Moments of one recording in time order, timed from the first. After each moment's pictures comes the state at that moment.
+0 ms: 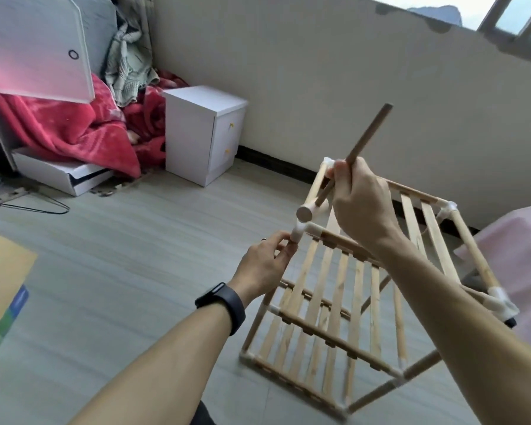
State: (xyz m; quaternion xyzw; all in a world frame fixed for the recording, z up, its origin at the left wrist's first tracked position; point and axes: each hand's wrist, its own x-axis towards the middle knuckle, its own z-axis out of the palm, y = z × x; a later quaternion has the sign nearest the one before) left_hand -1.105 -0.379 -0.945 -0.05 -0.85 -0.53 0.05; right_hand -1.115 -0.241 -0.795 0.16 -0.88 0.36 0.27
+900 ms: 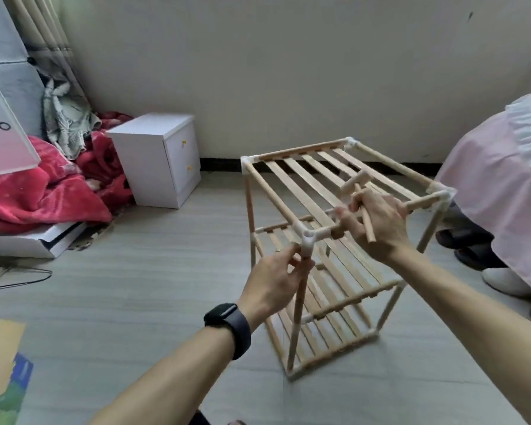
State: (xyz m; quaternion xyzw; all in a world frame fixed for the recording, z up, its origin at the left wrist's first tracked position) left_hand -1.055 -0.297 -0.927 -0.19 -0.89 -0.42 0.04; right_hand -1.096 -0.069 -0.883 0.08 -0.92 0.23 0.30
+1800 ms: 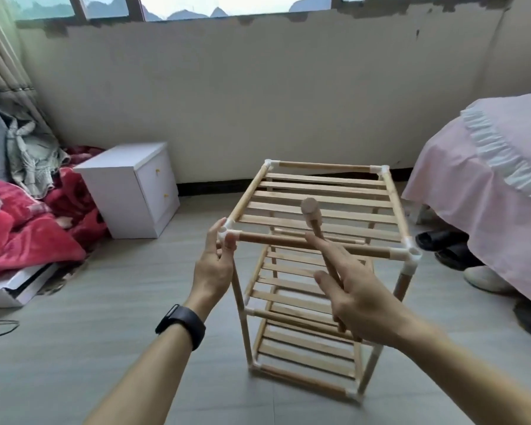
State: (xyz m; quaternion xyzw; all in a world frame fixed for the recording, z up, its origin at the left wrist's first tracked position) left_hand -1.141 -0.322 -0.926 -0.09 -0.84 -0.51 0.14; right_hand -1.008 -0.079 -0.874 0.18 -0.86 0.47 0.11
